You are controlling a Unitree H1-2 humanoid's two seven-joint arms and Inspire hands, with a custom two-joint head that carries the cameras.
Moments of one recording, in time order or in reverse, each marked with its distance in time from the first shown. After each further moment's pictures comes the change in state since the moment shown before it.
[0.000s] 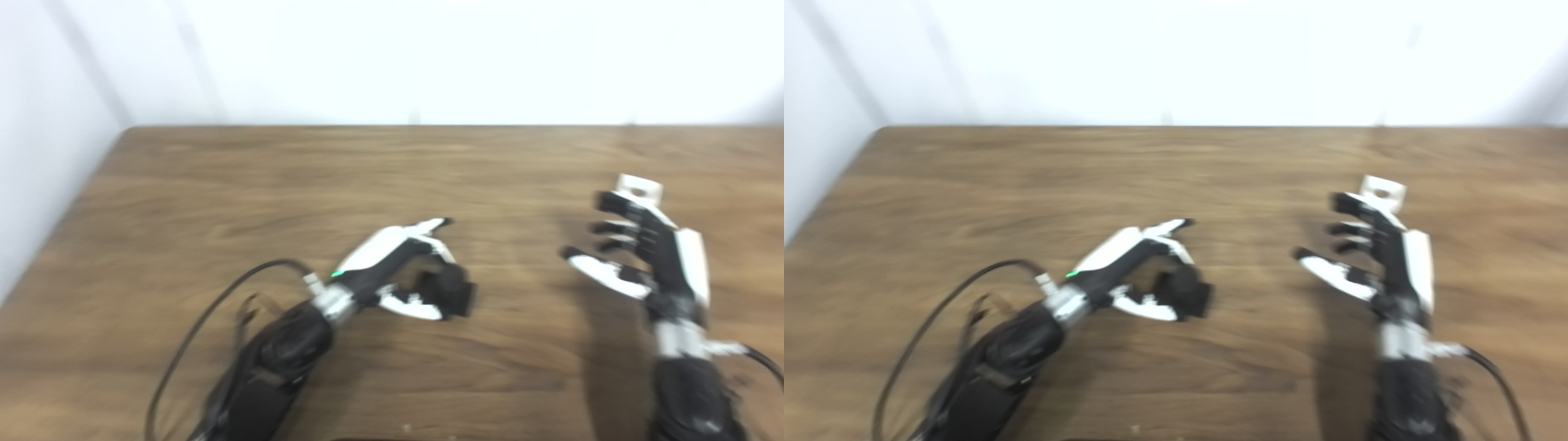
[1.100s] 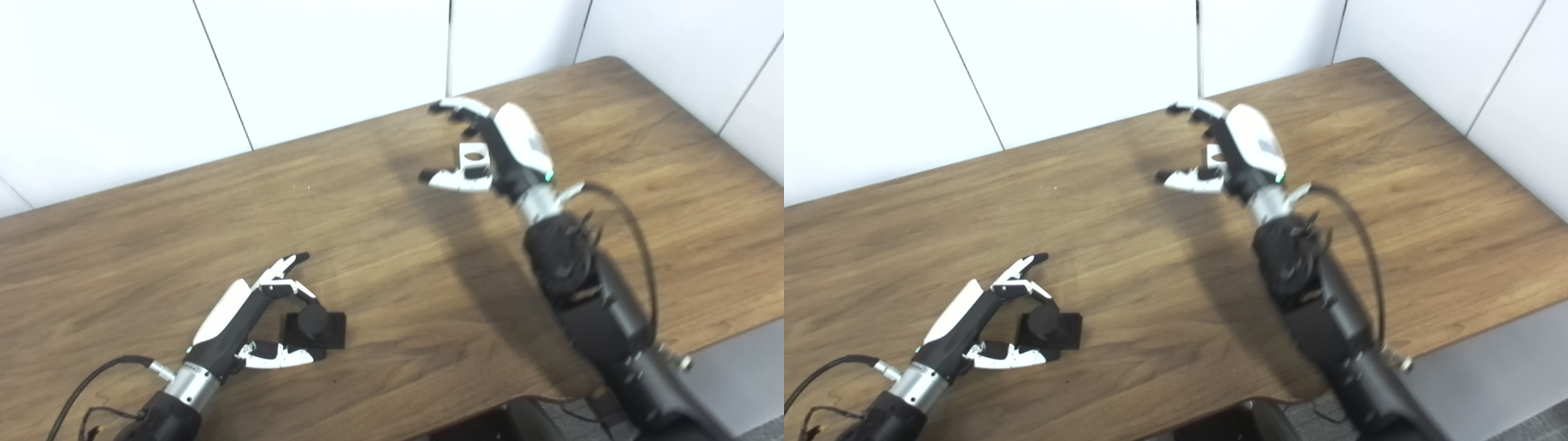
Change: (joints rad) left arm 0.045 0.066 0.047 0.001 -0.083 -0.118 -0.039; right arm -0.303 -0.279 0.059 0.129 -0.360 0.061 0.065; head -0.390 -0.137
